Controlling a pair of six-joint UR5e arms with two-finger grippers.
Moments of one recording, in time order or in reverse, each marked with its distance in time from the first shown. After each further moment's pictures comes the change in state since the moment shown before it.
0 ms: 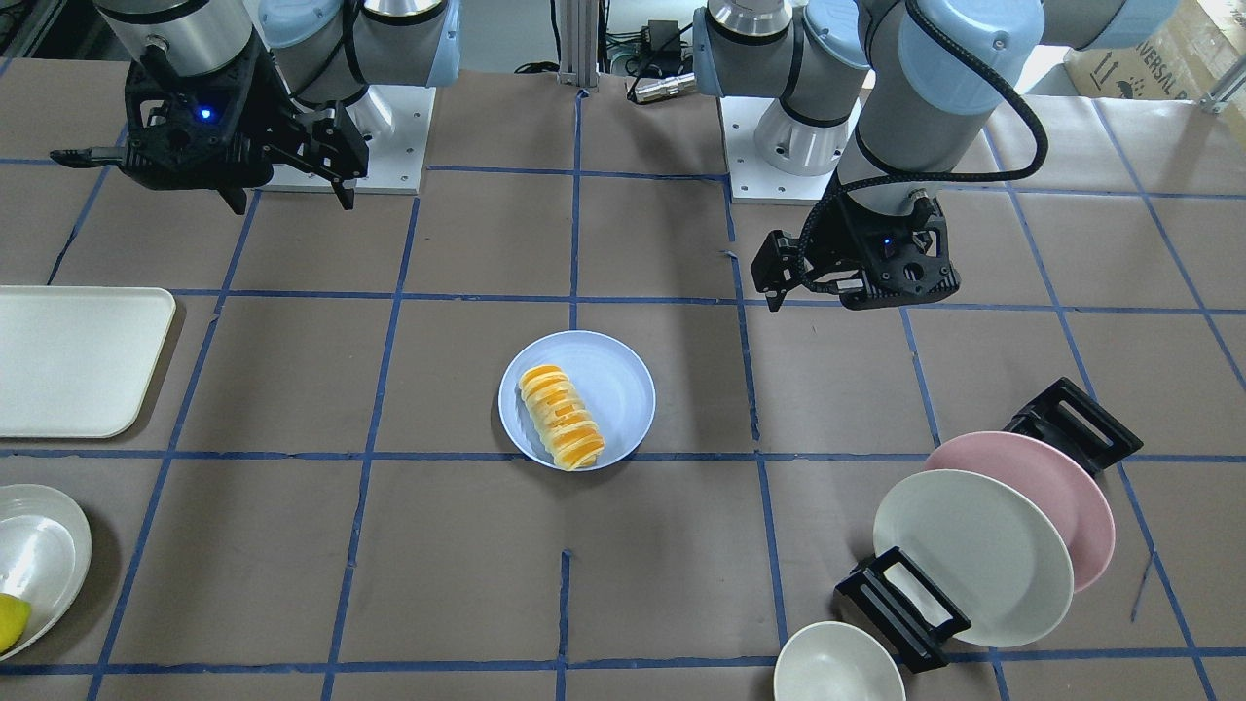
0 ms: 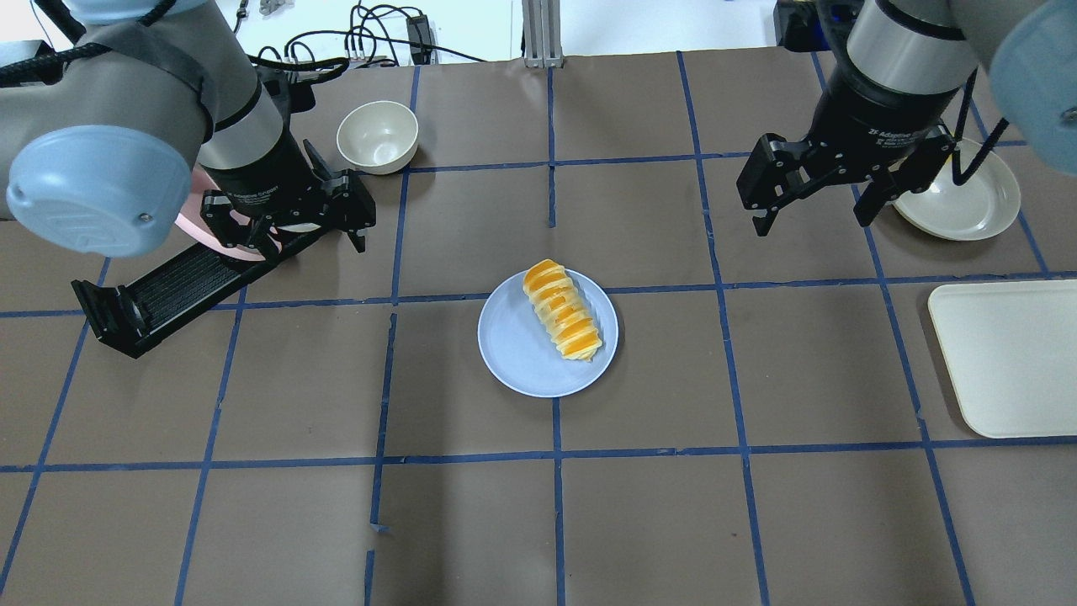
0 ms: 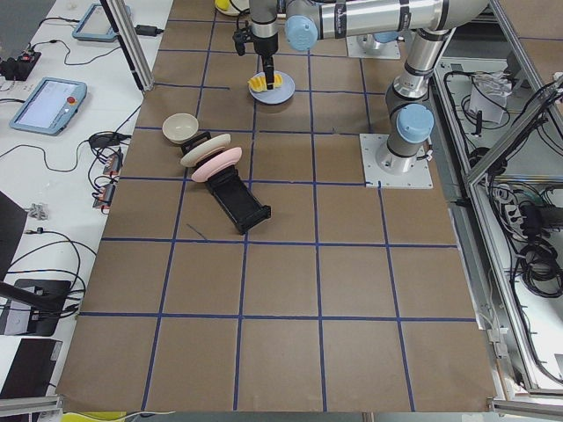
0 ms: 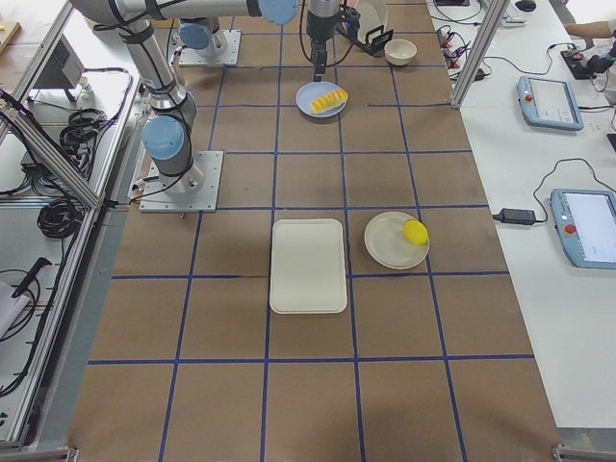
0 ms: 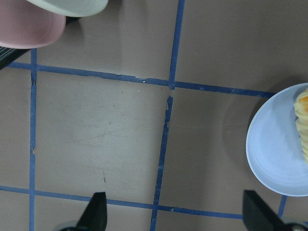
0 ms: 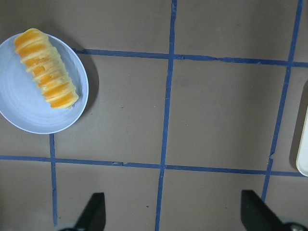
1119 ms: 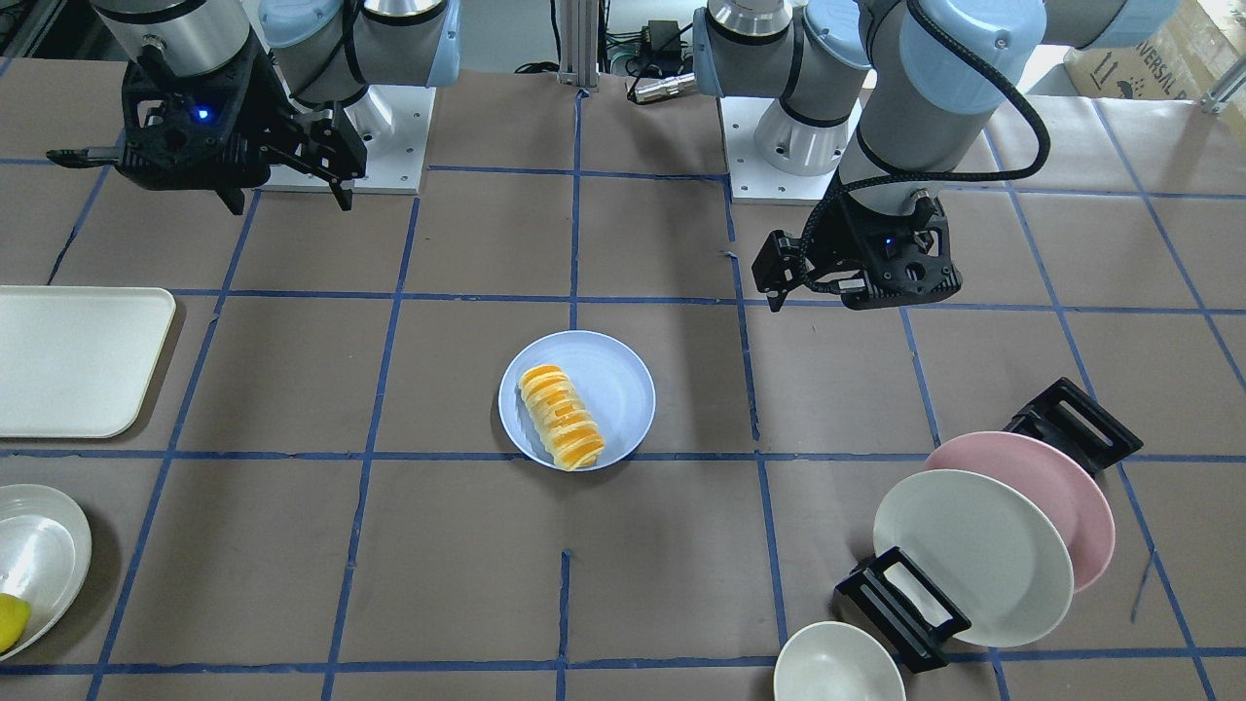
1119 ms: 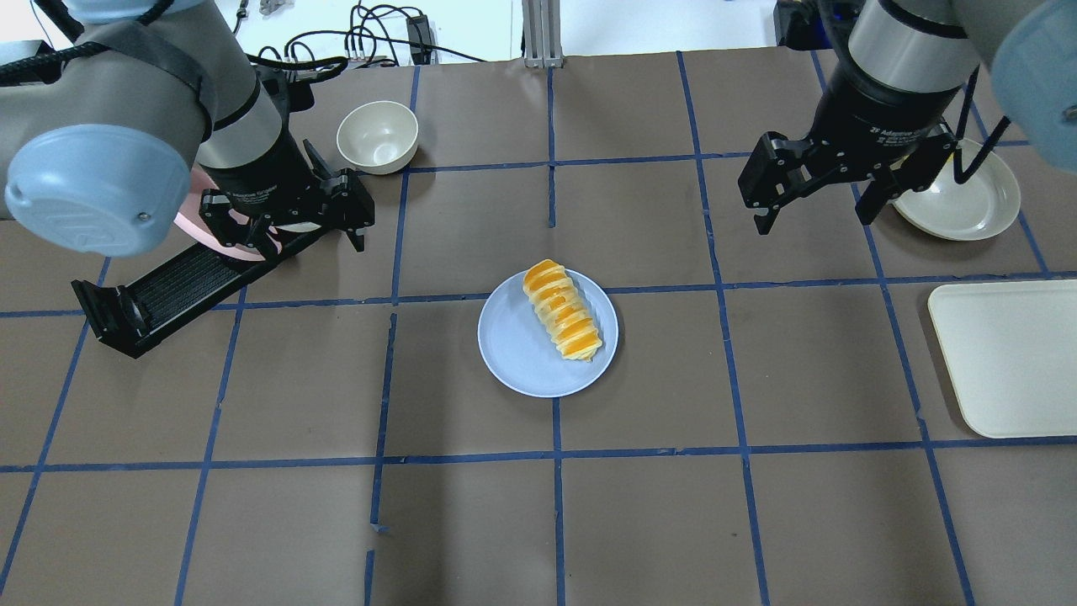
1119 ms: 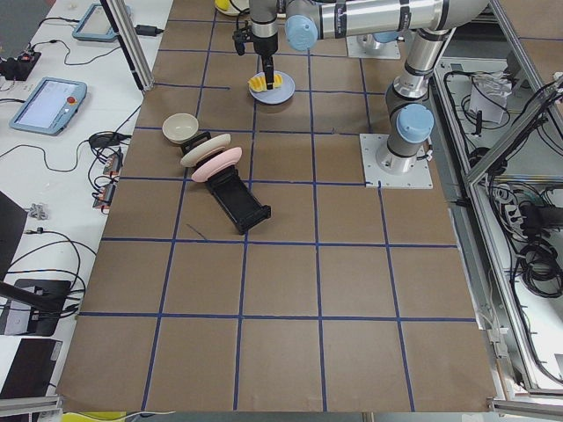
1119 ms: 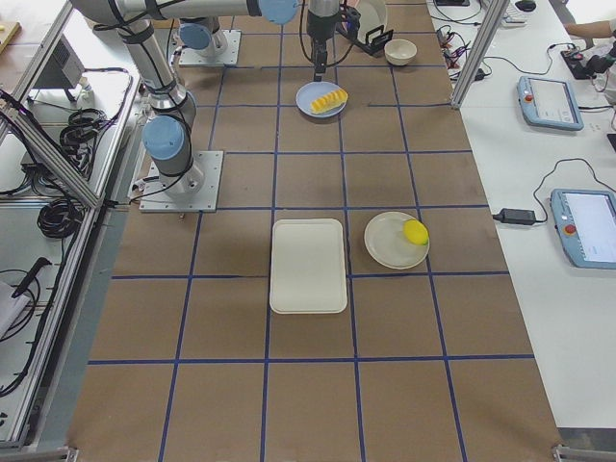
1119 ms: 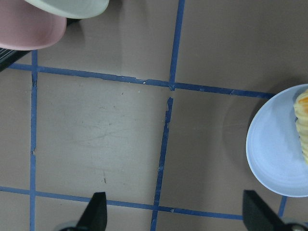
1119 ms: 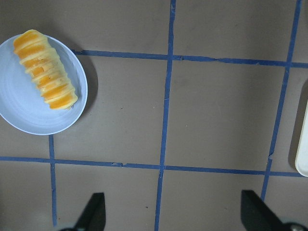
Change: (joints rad) left arm 0.001 0.000 0.001 0.000 0.001 0.002; right arm -0.003 0.001 -0.002 0.000 -0.001 0.000
